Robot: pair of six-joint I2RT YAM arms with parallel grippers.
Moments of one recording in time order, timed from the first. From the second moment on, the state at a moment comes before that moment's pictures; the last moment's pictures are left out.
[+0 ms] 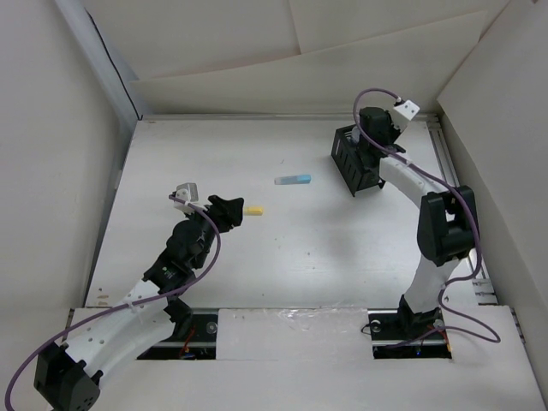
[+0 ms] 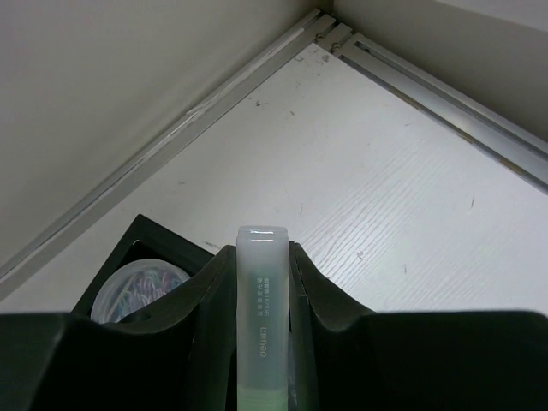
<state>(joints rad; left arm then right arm) -0.64 0.64 0.38 0.17 -0.38 -0.66 0.26 1.83 1.41 0.01 0.89 0.53</state>
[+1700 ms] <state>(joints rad) -0.64 0.63 0.38 0.17 -0.38 -0.66 0.53 2.07 1.49 -0.22 0.32 0.73</state>
